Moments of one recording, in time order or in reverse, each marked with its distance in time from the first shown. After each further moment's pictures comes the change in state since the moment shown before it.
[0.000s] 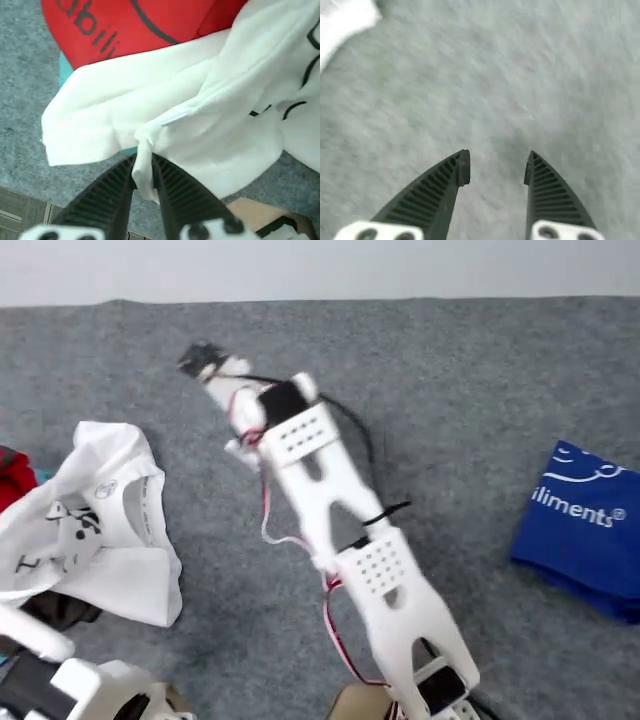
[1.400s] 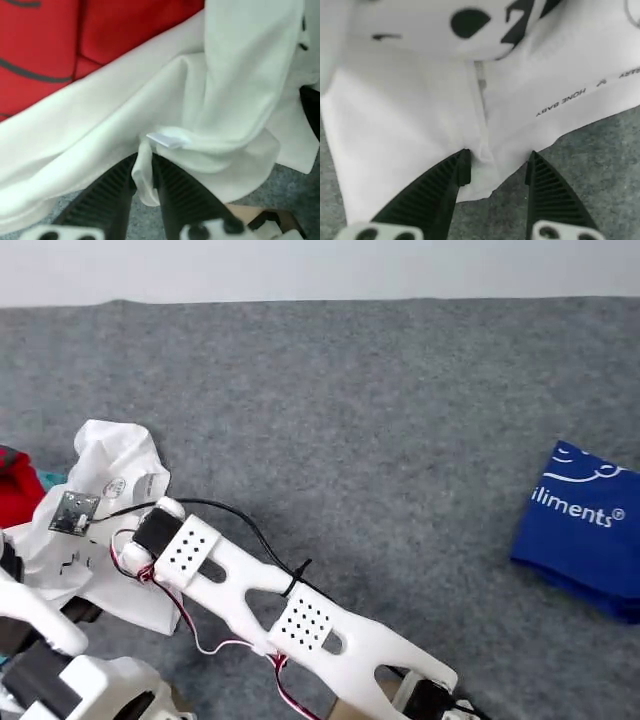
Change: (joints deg) left arm 8.4 -0.2 14.9 -7.2 0.0; right arm -25.9 16.3 -7.2 -1.1 -8.2
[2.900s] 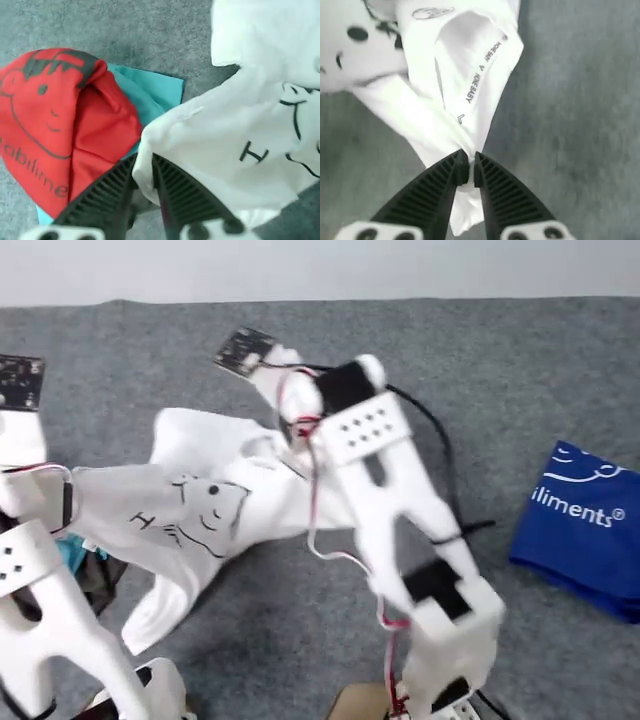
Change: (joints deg) left arm 24.5 -24.4 -4.8 2.3 16.0; right arm 33.9 -65.7 59.6 6.9 13.6
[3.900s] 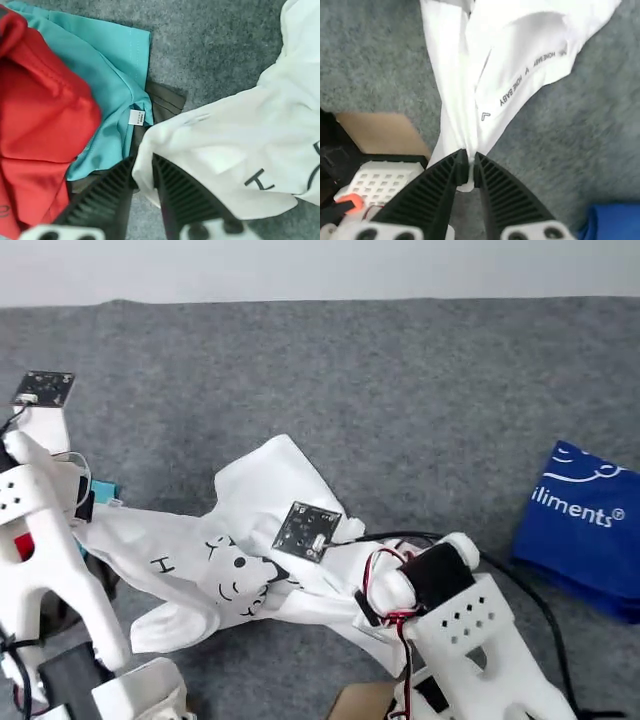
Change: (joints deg) left arm 0.5 17.8 -0.1 1.7 0.0; right arm -4.8 -60.0 67.5 -0.4 3.5
